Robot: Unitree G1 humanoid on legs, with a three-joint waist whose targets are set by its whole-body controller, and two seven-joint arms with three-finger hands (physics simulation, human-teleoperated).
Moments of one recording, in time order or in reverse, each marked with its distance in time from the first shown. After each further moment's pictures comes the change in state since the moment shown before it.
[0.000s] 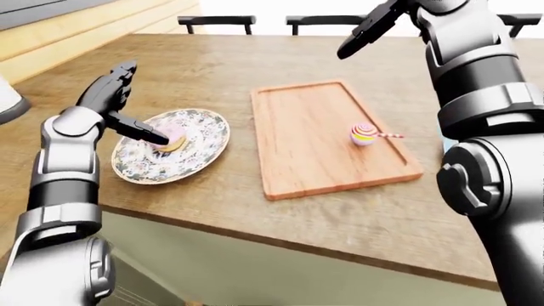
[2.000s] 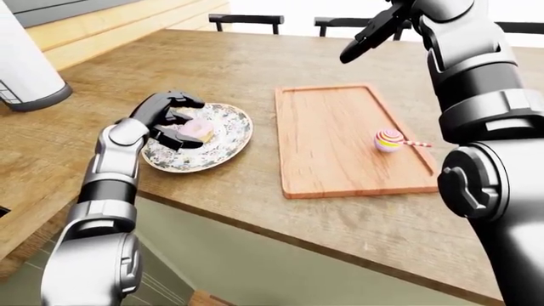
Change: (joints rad) left arm -0.025 -0.134 -0.053 0.147 0.089 -0.158 -0.018; right arm 0.032 -0.012 -0.003 -0.014 0.019 -0.005 0.001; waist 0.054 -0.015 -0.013
